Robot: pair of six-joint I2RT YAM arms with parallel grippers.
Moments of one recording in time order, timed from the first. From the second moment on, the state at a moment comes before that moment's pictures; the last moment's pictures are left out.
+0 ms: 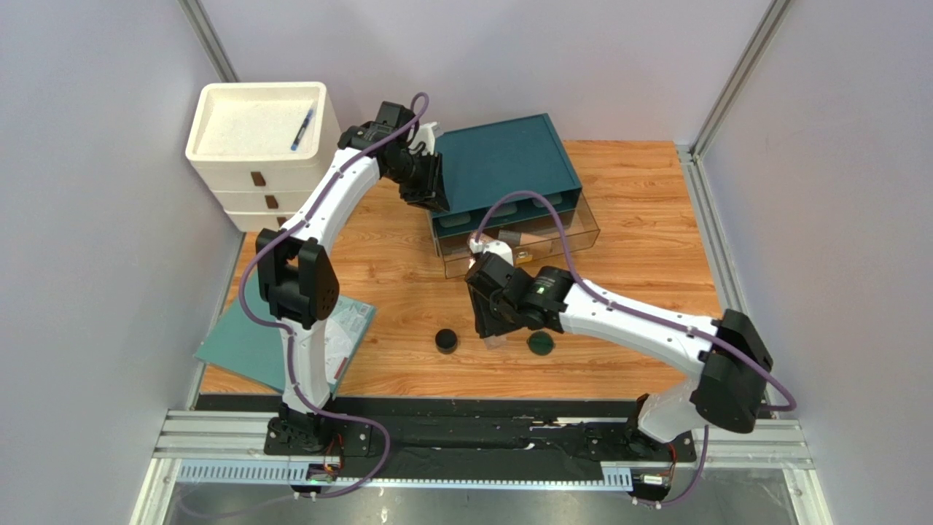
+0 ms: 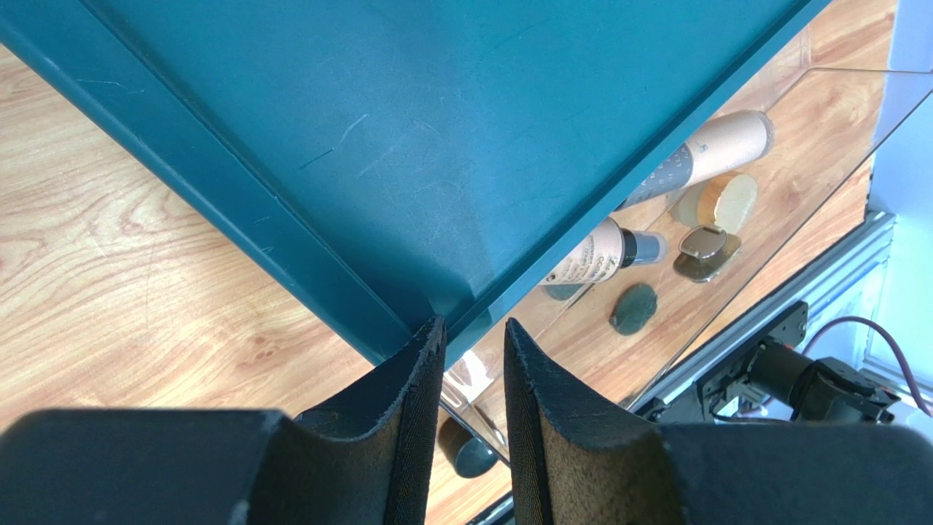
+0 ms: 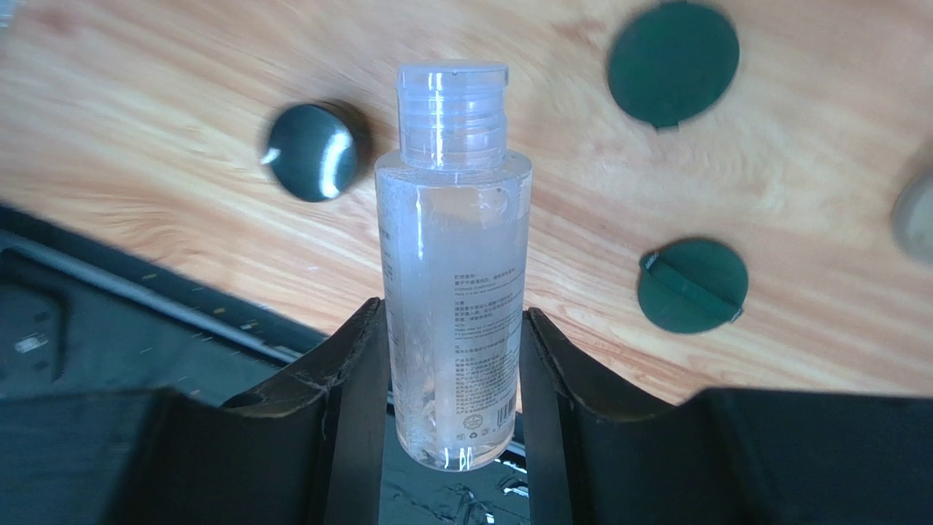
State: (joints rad) left arm -0.33 2.05 2.02 -1.01 0.45 -0.23; right arm 1.03 1.49 1.15 -0.74 0.22 0.66
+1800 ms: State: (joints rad) left arm -0.33 2.06 2.03 -1.02 0.45 -0.22; right arm 0.72 1.40 1.36 -0.51 0.45 0.28
